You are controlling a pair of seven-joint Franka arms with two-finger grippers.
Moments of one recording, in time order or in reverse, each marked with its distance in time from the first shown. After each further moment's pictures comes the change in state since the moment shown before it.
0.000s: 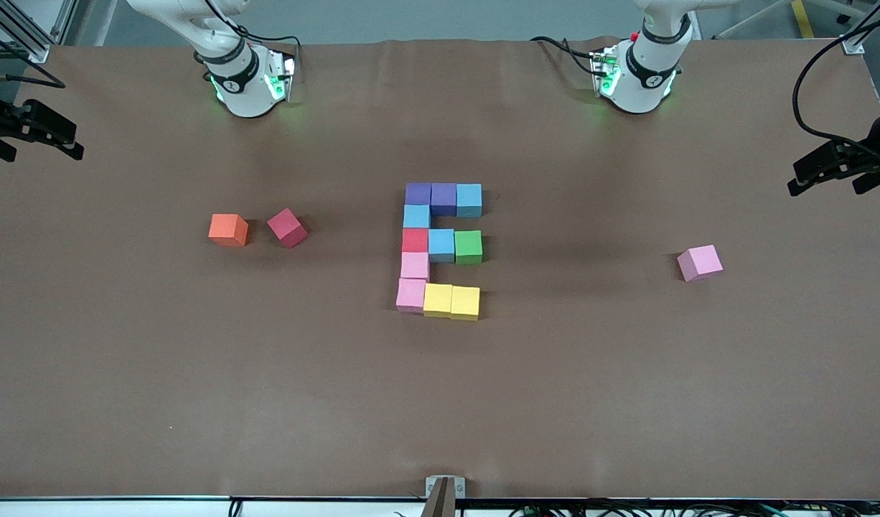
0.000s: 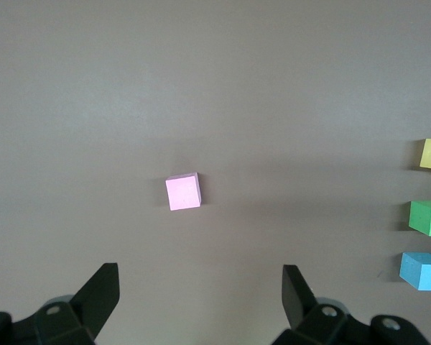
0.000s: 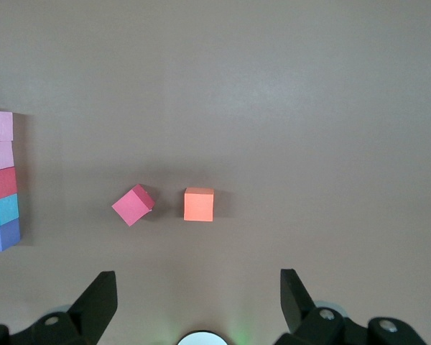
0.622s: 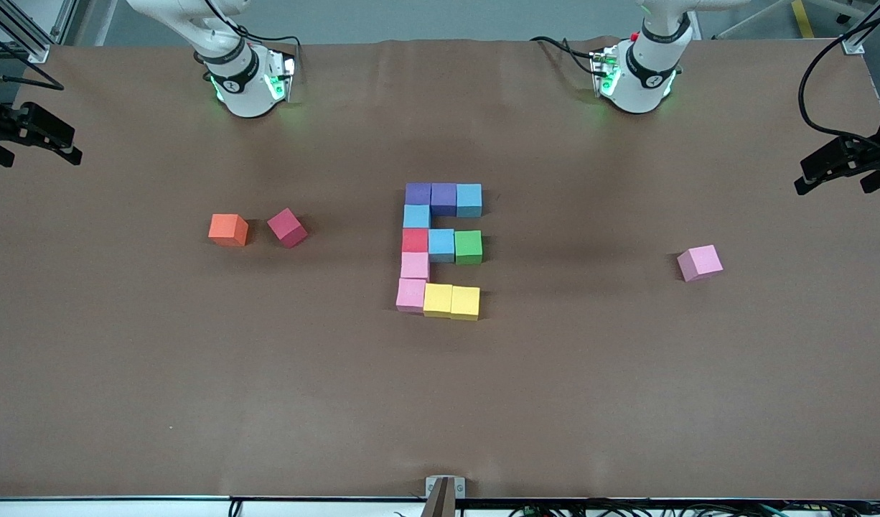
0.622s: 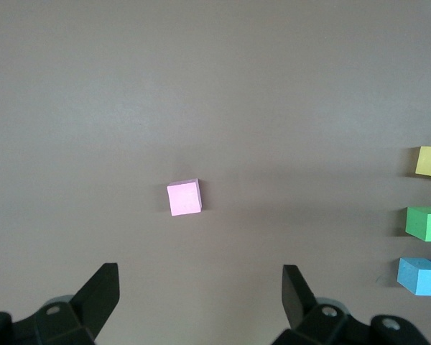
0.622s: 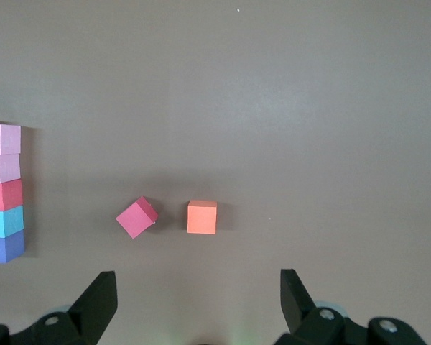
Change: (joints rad) left arm -0.125 0.000 0.130 0.023 0.000 0.000 0.000; right arm 0.000 0.000 0.000 0.000 0.011 0.042 0.000
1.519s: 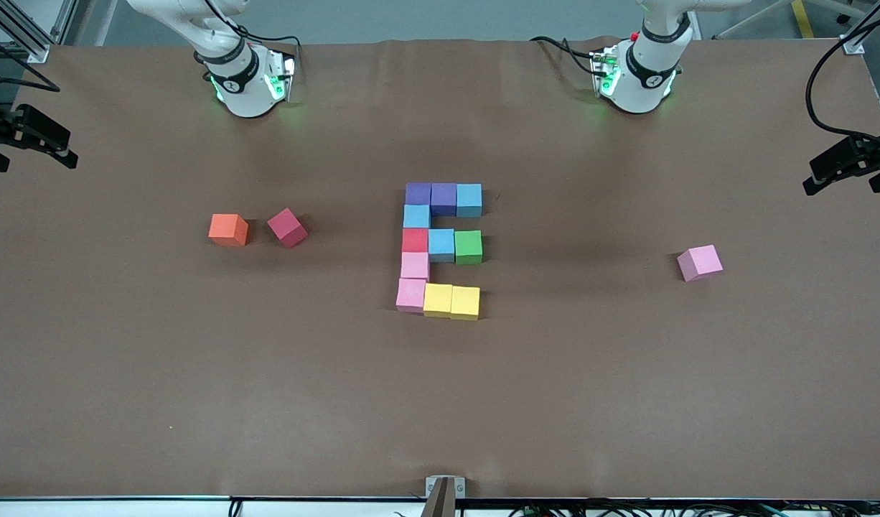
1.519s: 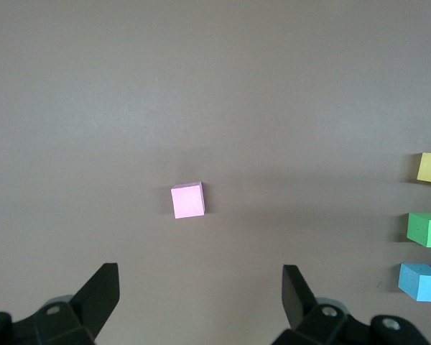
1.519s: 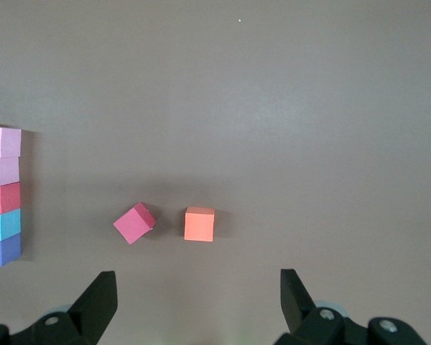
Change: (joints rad) left arm -0.008 0.000 0.021 0.005 0.000 0.008 0.000; right arm -0.002 0.004 -0.007 0.003 0.000 0.018 -0.033
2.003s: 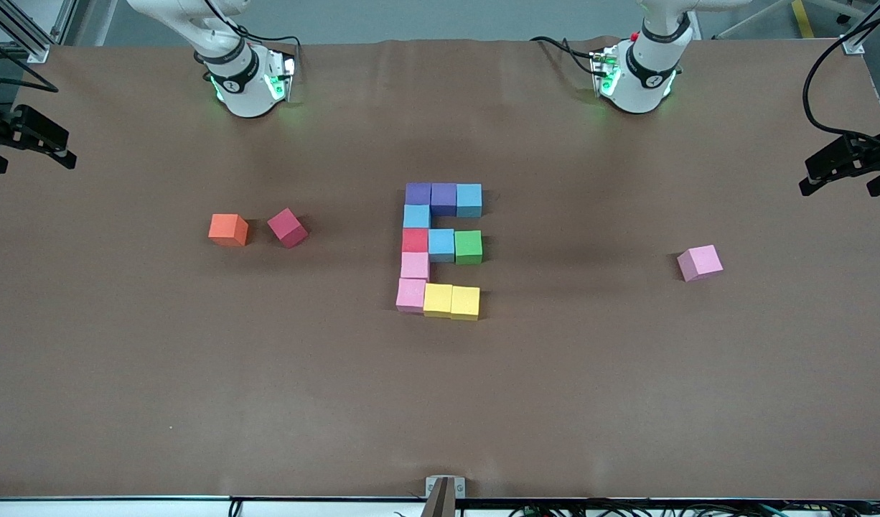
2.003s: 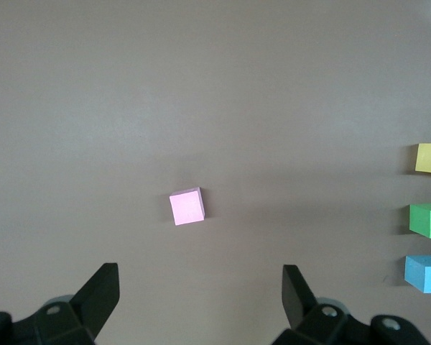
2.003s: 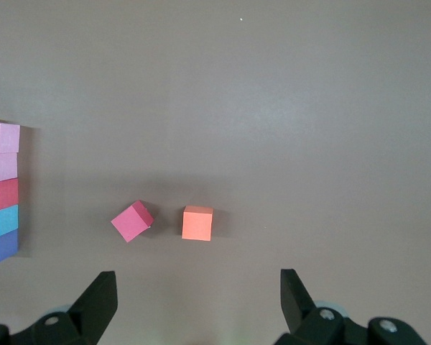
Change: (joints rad) left arm -0.003 0.000 -0.007 0.000 0.000 0.011 0.059; right arm -0.001 0.004 -0.002 0.001 0.000 -0.003 -0.017
